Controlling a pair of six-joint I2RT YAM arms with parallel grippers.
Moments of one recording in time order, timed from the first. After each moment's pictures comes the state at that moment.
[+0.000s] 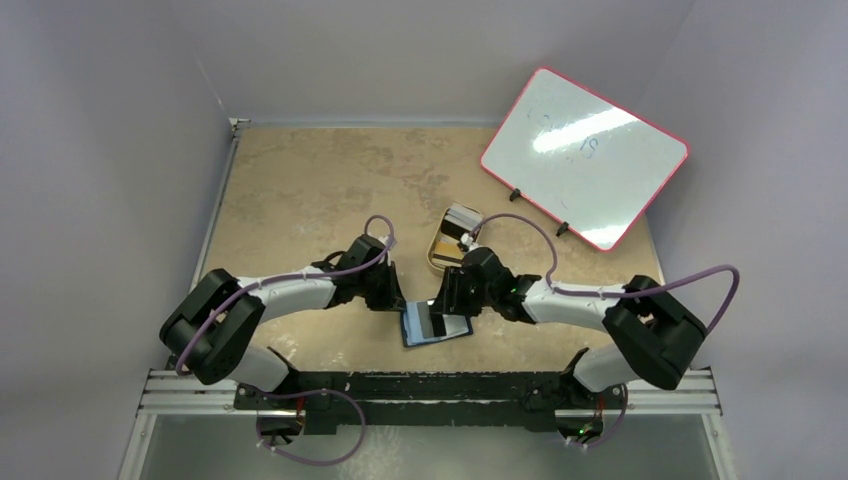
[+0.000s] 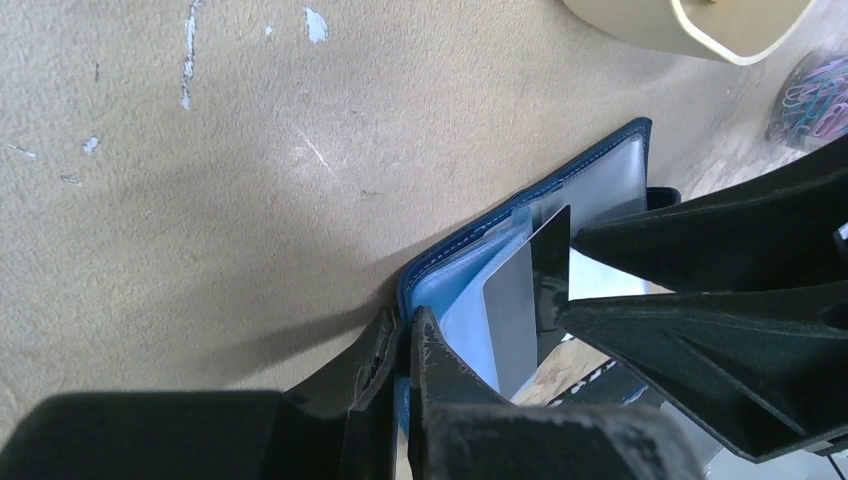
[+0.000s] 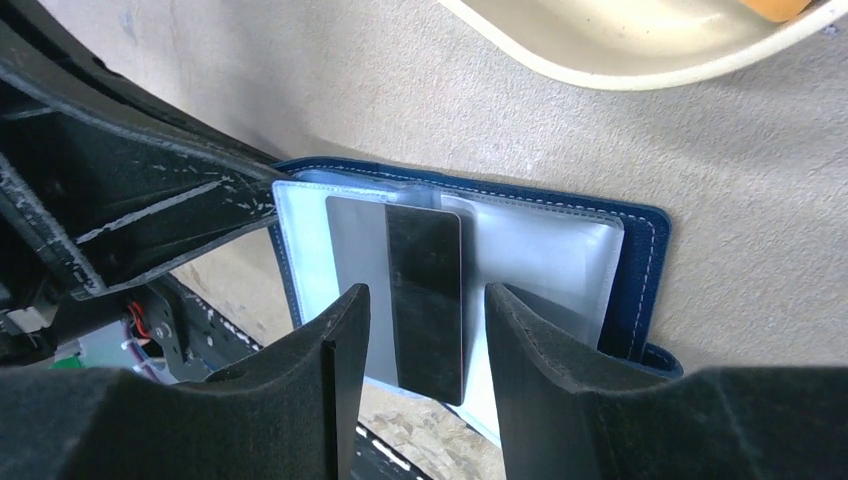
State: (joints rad) left arm -0.67 1.46 0.60 -0.10 0.26 -0.79; right arm 0.82 1.42 0.56 0.03 -0.12 0.87
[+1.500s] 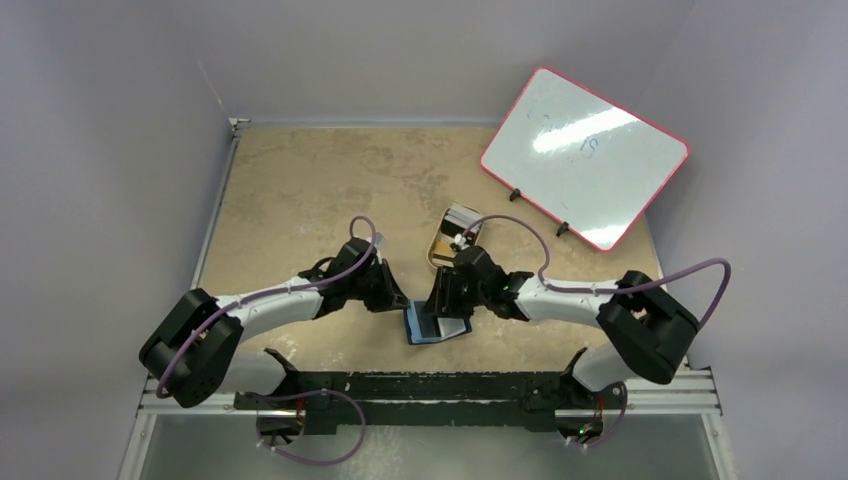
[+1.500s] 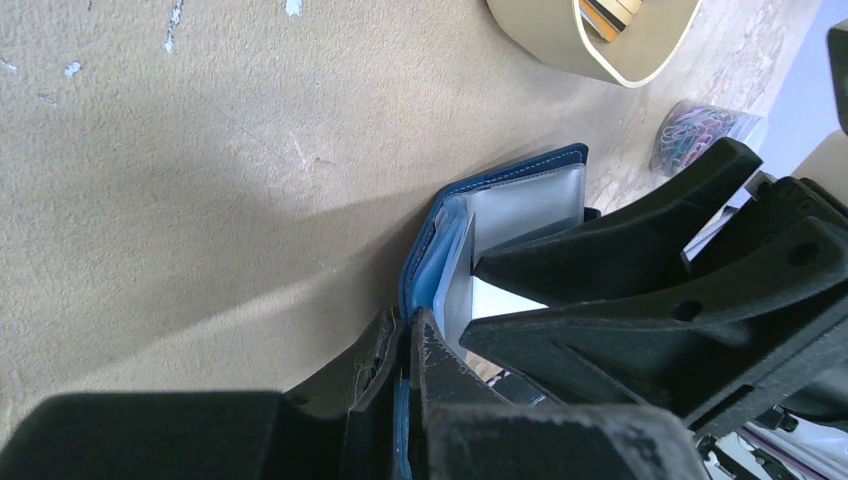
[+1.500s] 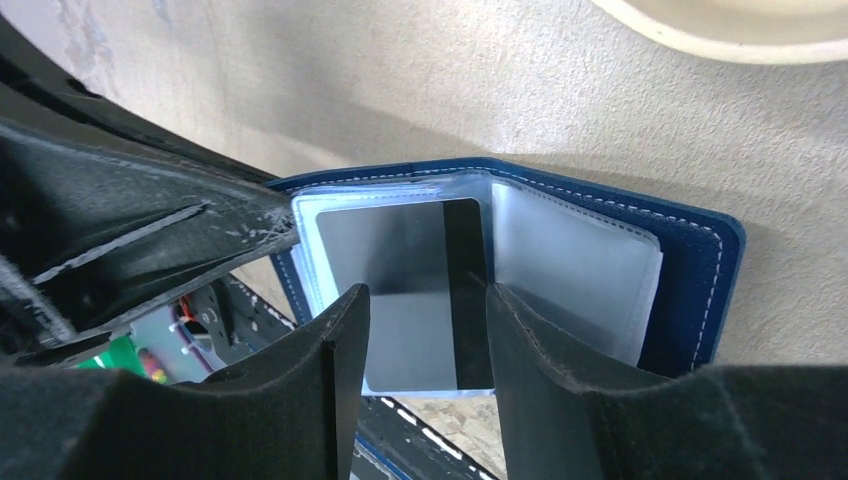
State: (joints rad) left arm -0.67 1.32 0.53 -0.04 0.28 -1.00; right arm 0.86 1.45 0.62 0.01 -0.17 0.95
